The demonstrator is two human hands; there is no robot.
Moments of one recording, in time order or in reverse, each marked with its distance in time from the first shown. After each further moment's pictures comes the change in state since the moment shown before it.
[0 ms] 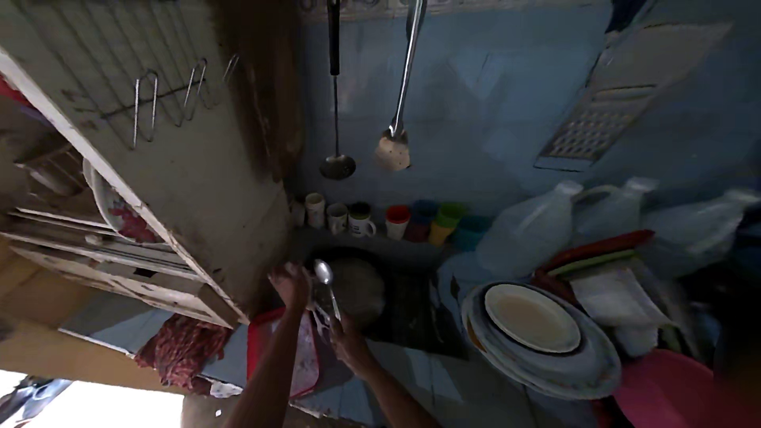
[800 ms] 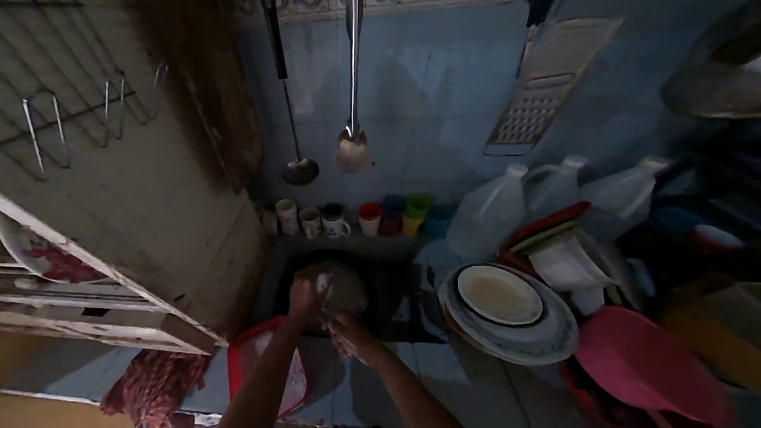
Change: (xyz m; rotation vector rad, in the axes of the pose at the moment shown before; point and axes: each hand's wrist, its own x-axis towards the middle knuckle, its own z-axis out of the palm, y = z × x) left_hand -0.027 0.037 0.017 0.267 -0.531 0.474; right_hand -0.005 -0.009 -0.049 0.137 -0.144 0.142
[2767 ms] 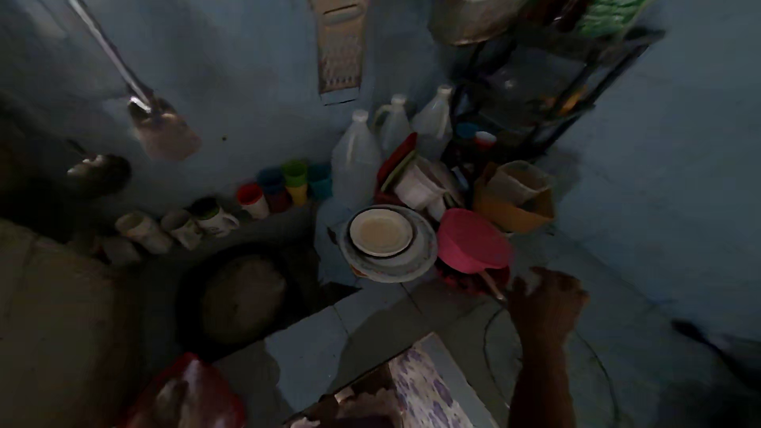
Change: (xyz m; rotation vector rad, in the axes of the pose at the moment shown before) left_hand -0.106 -0.127 -0.023 0.131 -0.206 -0.233; right_hand -0.315 0.125 -0.186 -0.663 1.685 0.381
